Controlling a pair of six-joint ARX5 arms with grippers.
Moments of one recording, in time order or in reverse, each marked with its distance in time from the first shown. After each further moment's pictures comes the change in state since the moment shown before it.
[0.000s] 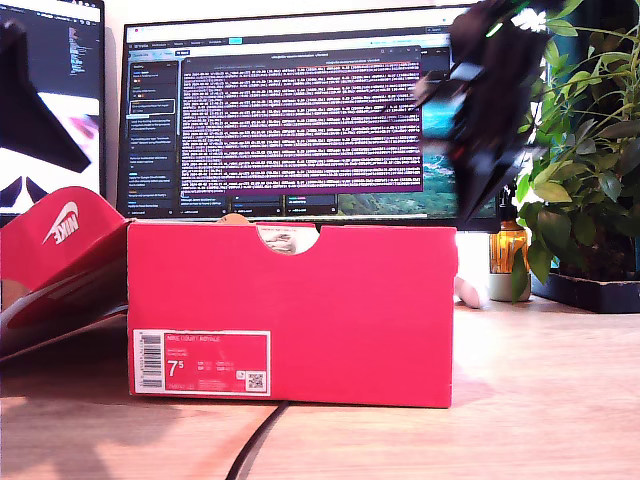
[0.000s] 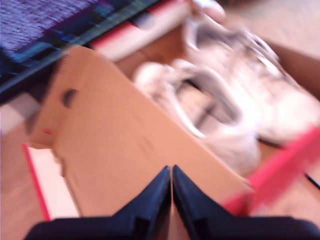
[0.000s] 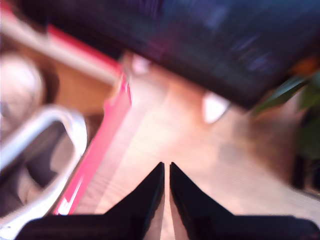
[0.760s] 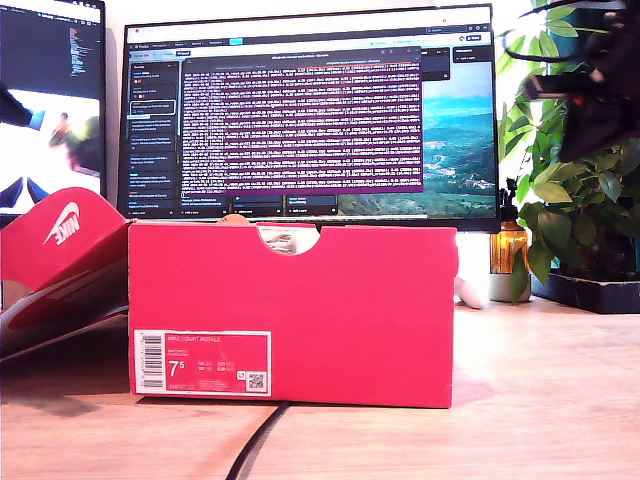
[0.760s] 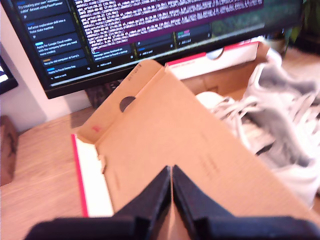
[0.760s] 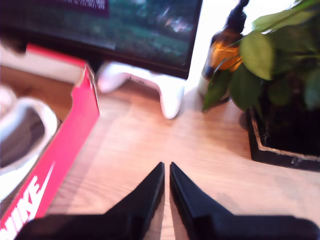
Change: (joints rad) left arm 0.267 -0.002 -0.060 0.180 0.185 -0.143; right arm -0.063 -0.482 -0.815 0.678 0.059 0.090
